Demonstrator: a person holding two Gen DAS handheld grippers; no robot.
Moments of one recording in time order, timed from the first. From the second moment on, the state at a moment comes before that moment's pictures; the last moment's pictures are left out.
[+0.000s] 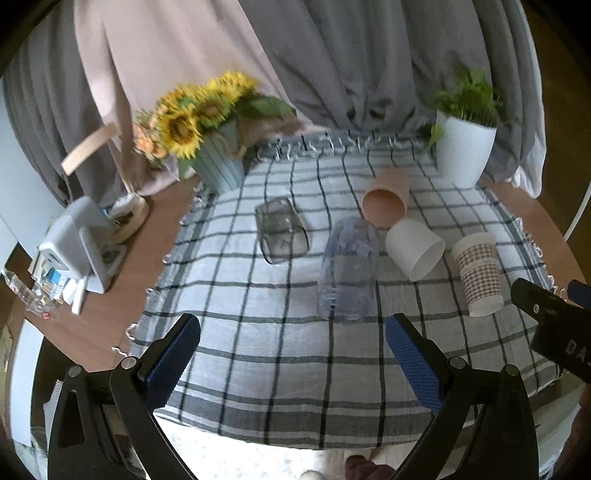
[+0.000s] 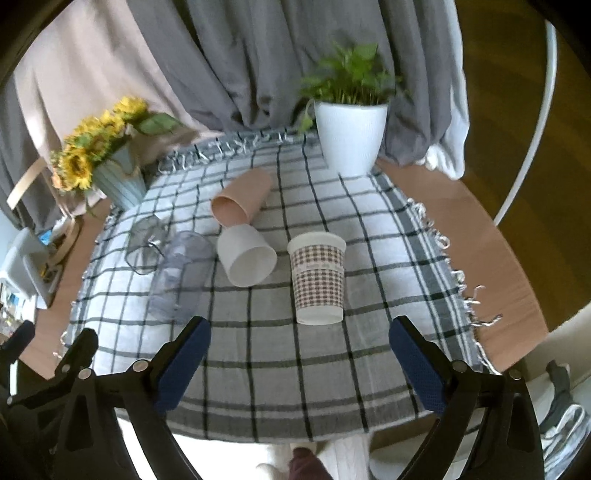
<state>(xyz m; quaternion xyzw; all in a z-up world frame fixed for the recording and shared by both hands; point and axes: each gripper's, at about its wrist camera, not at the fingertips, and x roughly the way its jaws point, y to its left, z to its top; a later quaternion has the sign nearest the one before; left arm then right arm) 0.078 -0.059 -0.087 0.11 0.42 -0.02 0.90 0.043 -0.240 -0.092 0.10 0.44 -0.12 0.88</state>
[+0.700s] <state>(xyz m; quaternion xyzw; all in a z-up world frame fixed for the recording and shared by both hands) 0.154 -0.103 -0.138 0.12 0.48 -0.01 0.87 0.150 -0.280 -0.170 0.09 0.54 -0.10 0.83</state>
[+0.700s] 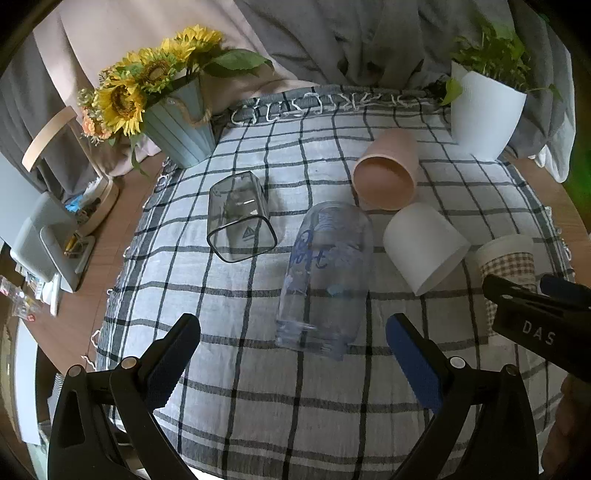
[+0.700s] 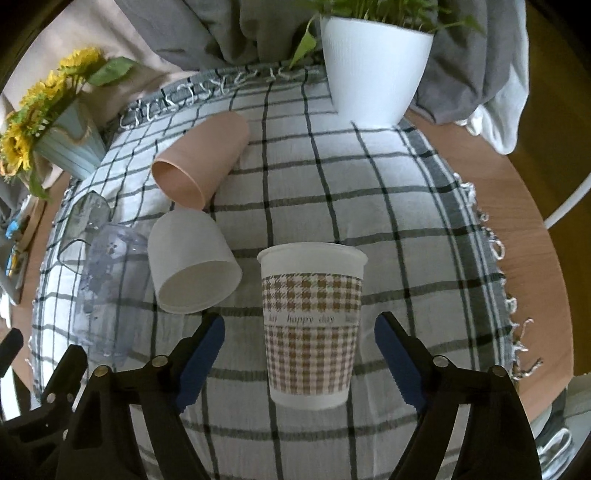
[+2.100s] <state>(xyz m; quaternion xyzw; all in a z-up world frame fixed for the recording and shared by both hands) 0.130 0.007 -0.149 0.16 0.50 -0.03 0.85 0.109 -0.192 -0.188 0.15 0.58 -0.11 0.79</state>
